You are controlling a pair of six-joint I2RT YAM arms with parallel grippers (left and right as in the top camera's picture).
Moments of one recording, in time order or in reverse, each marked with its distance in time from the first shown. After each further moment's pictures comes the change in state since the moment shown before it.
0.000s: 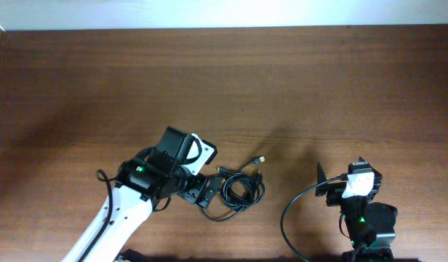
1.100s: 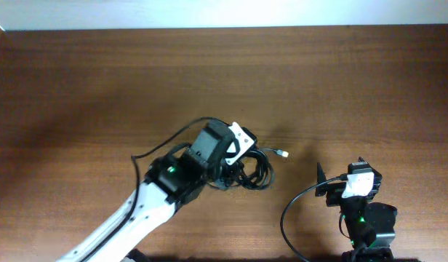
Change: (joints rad) left arm -0.243 0.070 0.097 0.293 -0.164 0.033; right arm 0.001 0.002 0.000 0.000 0.000 0.000
